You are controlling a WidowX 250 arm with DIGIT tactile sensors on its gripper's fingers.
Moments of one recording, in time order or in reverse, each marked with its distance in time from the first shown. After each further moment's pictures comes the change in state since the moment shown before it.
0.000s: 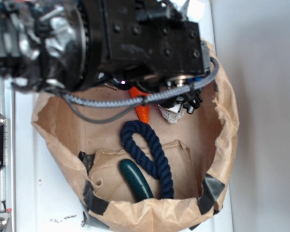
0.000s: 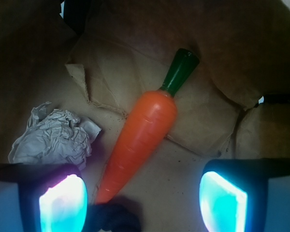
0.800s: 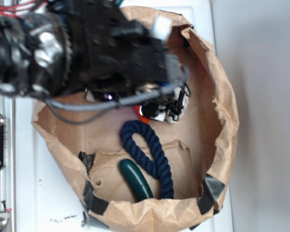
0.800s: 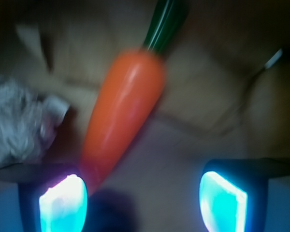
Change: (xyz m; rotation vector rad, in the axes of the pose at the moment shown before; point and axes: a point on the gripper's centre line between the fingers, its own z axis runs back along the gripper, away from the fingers) arm -0.014 0.012 -0.034 -0.090 0.050 0.158
